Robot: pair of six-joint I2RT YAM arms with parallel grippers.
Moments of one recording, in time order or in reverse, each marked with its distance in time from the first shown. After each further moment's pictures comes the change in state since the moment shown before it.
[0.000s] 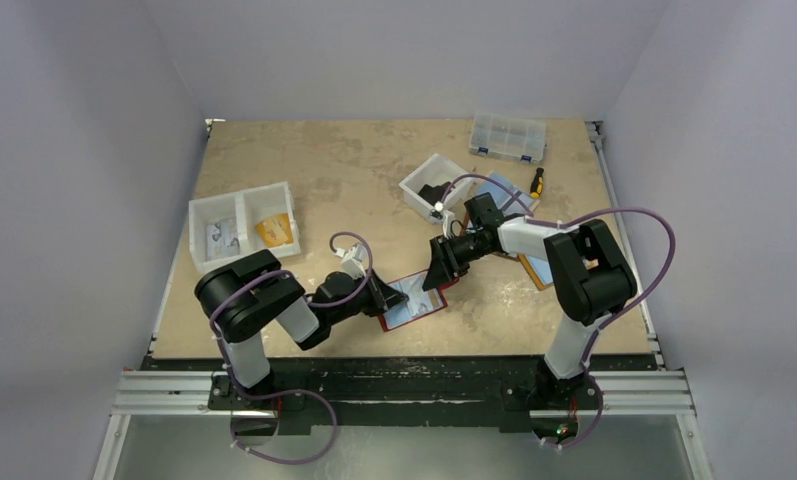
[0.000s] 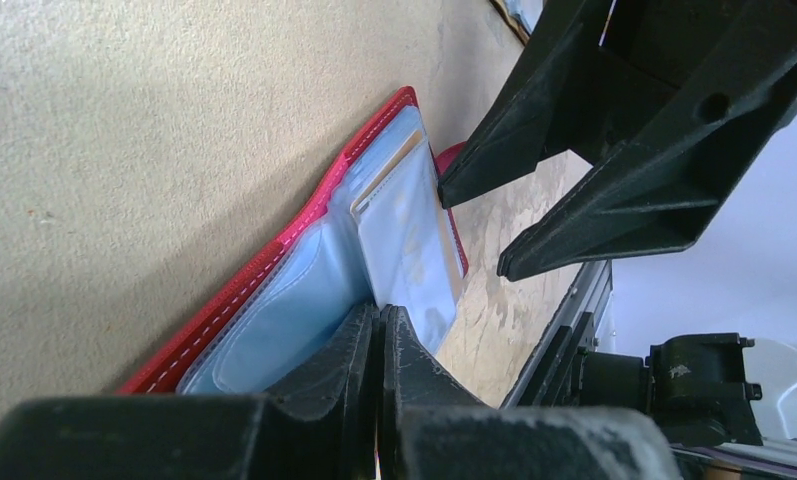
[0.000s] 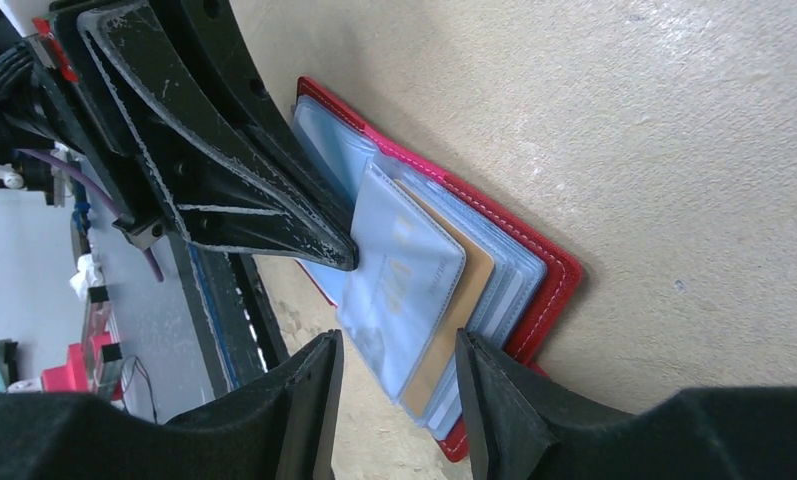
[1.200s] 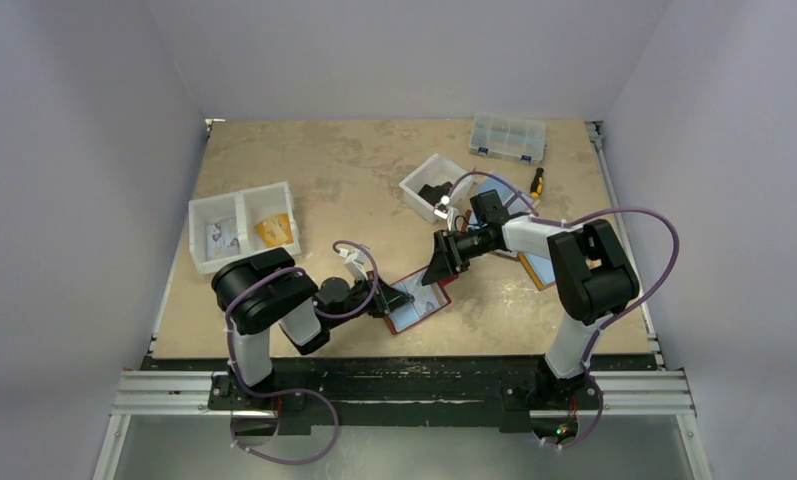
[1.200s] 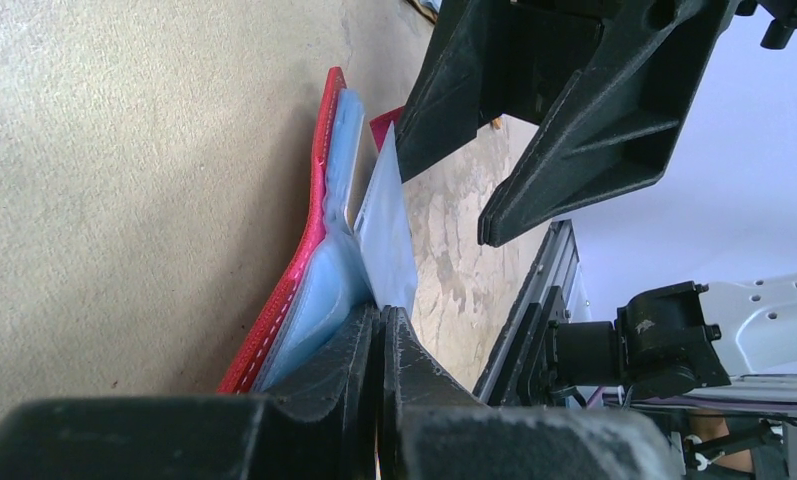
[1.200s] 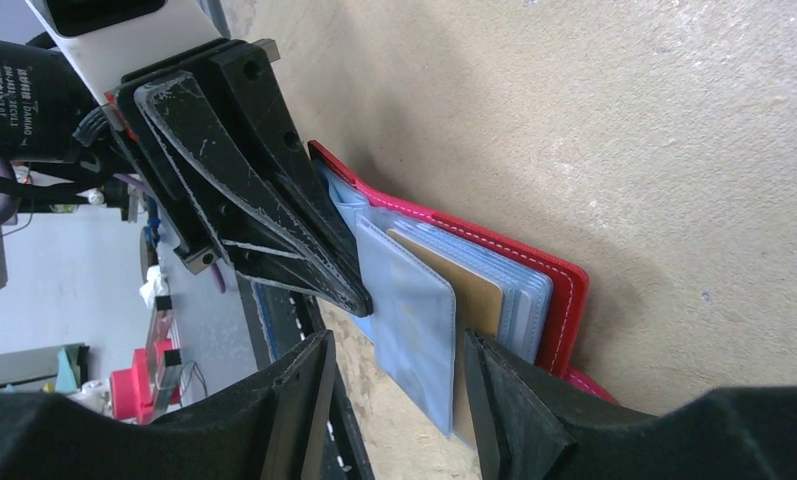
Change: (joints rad) left arm -0.023 0.098 -0.031 0.278 0.047 0.041; right arm -0.039 0.001 0.000 0.039 -0.119 0.079
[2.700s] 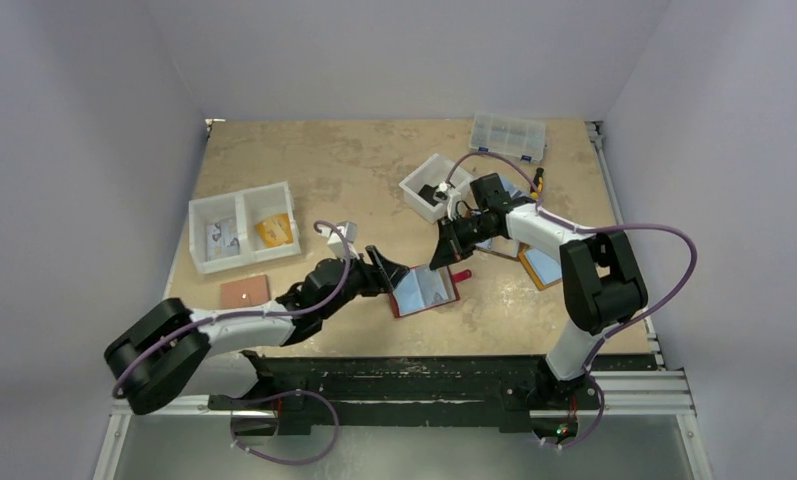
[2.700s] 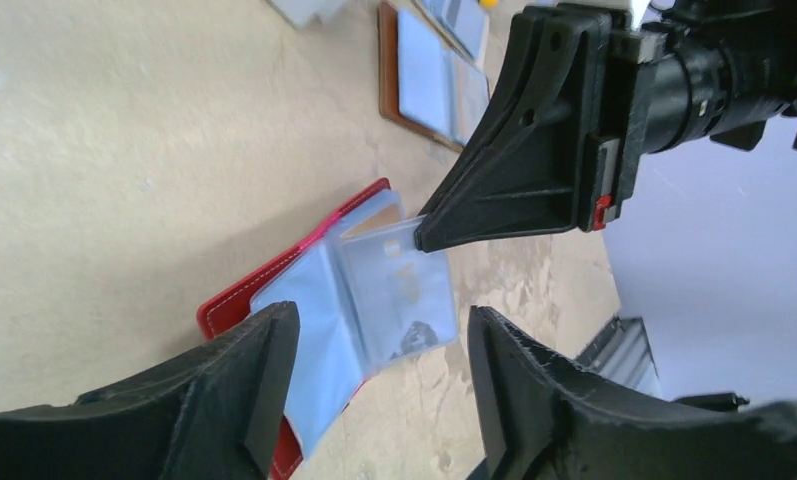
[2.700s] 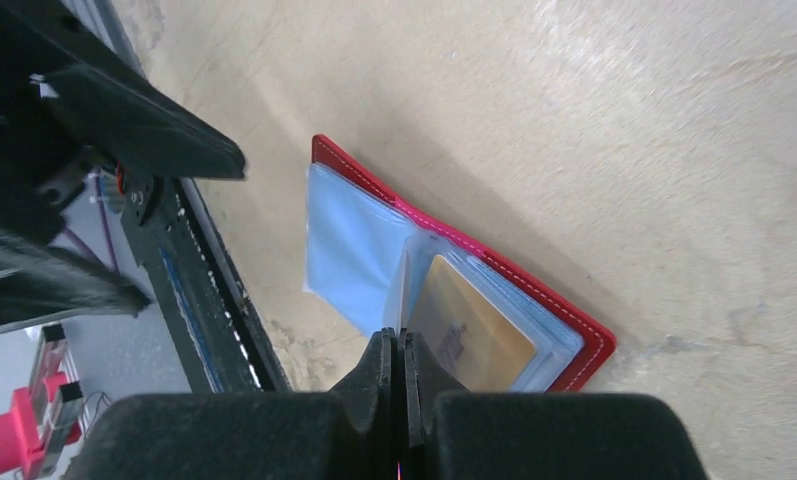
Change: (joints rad) left arm -0.019 -0.563 0.099 -0.719 -0.270 0.129; right arm 0.008 -0.074 0.098 -0.156 0.200 -0.090
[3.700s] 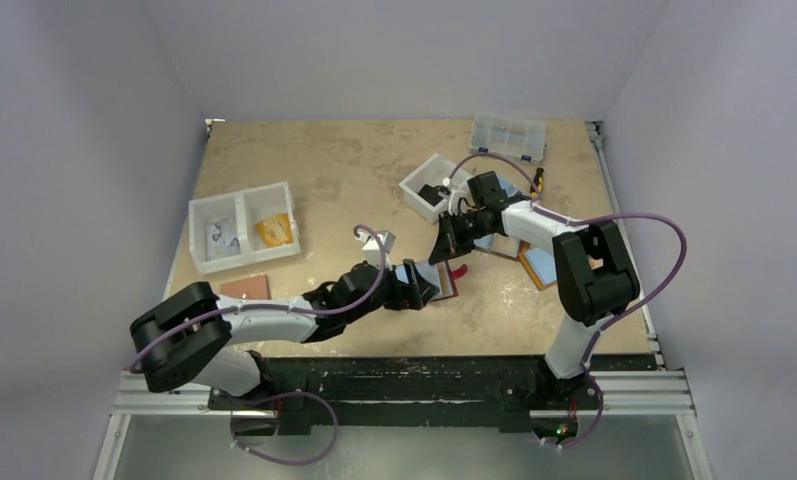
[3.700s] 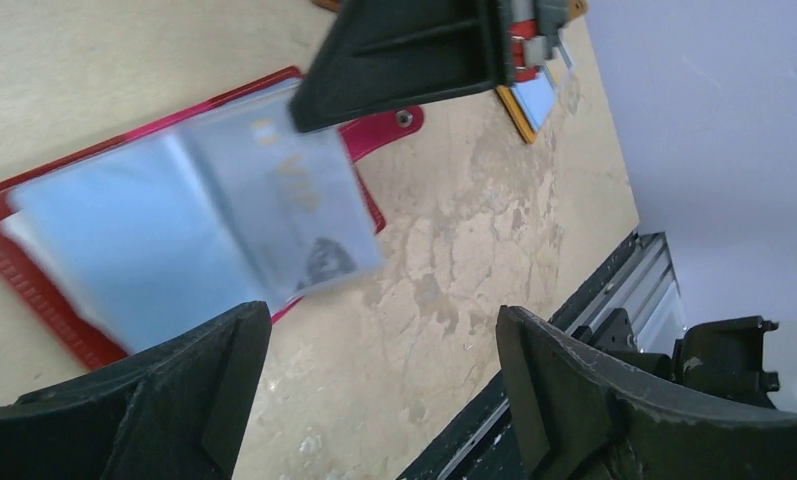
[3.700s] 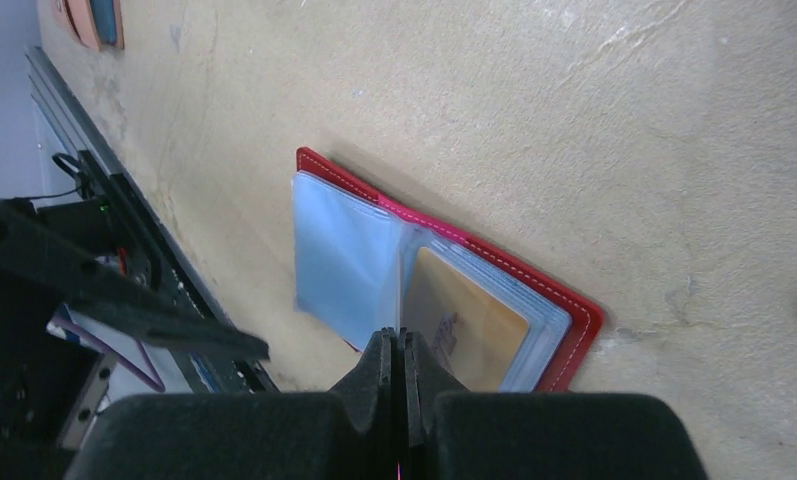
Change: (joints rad) left arm -0.145 0.056 0.140 -0.201 -0.037 0.011; right arm 0.000 0.064 0.067 0.016 0.129 0.211
